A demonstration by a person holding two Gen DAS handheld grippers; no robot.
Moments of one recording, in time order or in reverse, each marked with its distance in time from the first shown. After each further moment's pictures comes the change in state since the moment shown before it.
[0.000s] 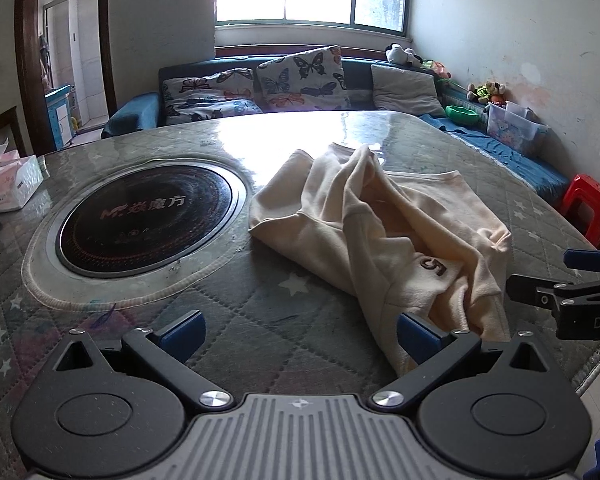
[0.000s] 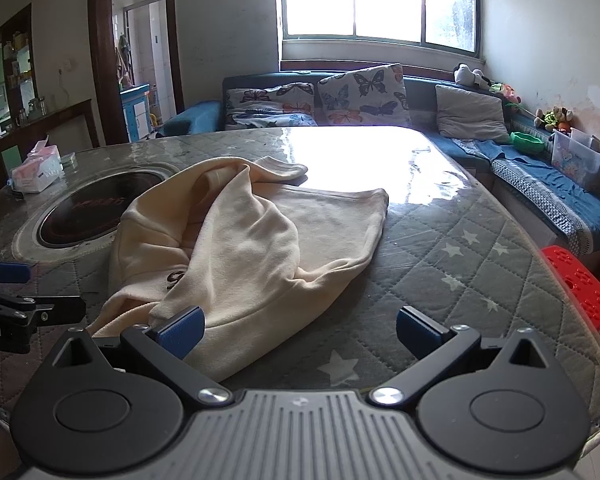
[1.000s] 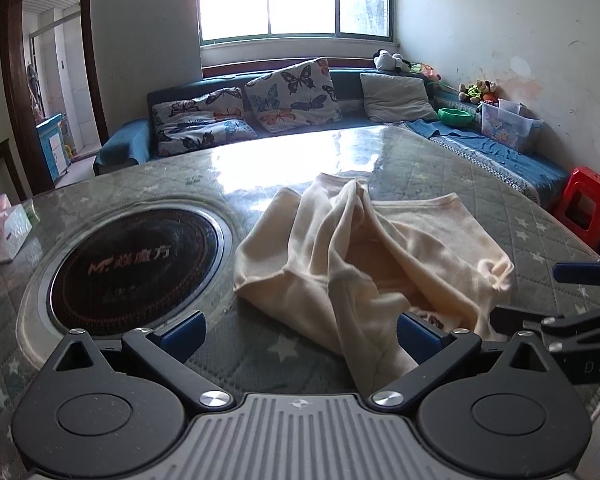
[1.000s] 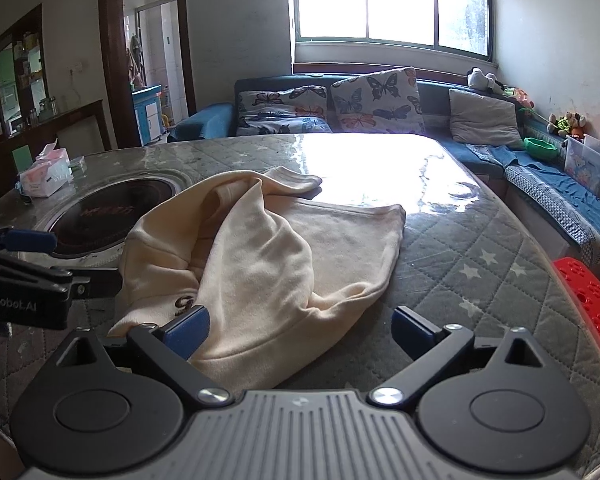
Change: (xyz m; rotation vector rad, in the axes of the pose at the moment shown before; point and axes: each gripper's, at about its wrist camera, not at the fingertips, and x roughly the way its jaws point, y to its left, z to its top) left arm 0.018 -0.015 0.038 0.068 -0.042 0.006; right arm 0.009 0.003 0.016 -0.021 -0.005 0.036
